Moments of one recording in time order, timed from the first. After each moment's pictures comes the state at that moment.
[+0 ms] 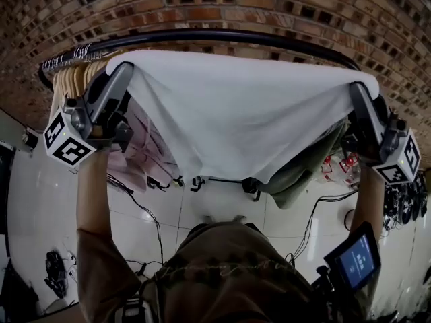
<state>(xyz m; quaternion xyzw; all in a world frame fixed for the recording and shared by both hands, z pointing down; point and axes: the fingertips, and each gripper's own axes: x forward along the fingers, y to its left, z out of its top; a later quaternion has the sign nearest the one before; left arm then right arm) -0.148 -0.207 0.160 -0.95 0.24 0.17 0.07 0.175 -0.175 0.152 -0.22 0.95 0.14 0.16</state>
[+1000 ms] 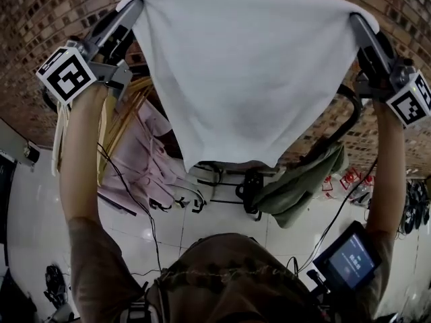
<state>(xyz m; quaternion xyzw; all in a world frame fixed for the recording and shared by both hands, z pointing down) -0.138 -0.311 0.040 -0.94 0.30 0.14 0.11 0.177 -0.267 0.024 -0.27 0.92 0.24 0.13</state>
